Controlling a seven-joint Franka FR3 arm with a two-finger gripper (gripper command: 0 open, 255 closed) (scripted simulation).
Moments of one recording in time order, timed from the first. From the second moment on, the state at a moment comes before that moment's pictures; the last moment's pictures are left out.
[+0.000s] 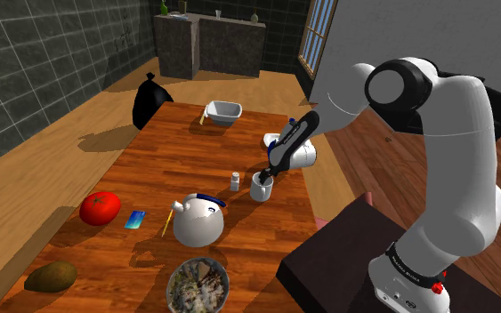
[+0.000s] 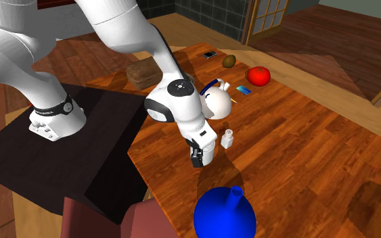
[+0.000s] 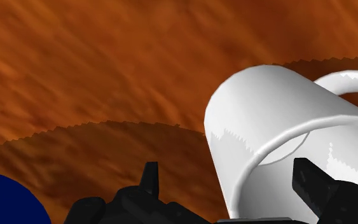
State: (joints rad) arm -0.01 0.61 0.03 -2.22 0.26 3.03 -0.32
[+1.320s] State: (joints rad) arm 0.01 0.54 0.01 -2.24 0.25 2.99 -0.31
